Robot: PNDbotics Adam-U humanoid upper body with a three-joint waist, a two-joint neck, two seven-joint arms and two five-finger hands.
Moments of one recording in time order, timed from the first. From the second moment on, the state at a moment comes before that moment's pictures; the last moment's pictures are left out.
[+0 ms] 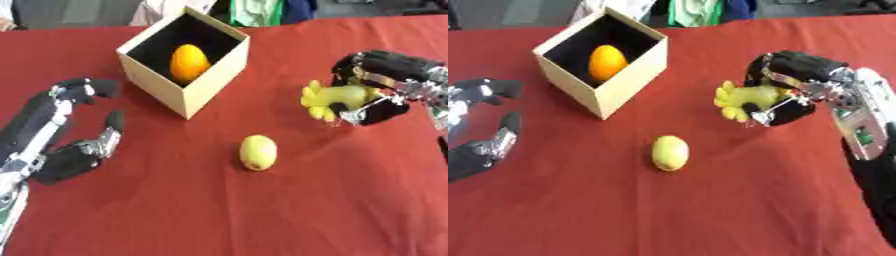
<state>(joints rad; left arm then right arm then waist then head) -0.32 0.46 -0.07 -1.98 -0.63 -0.04 -0.19 -0.86 -0.46 0.08 -1.36 0.84 -0.47 0.56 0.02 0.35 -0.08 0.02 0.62</state>
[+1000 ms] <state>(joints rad) -0.32 0.44 -0.07 -1.98 -0.61 -0.04 -0.20 -1.18 -0.13 0.12 -1.28 0.87 -0.44 0.52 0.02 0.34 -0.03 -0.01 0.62</state>
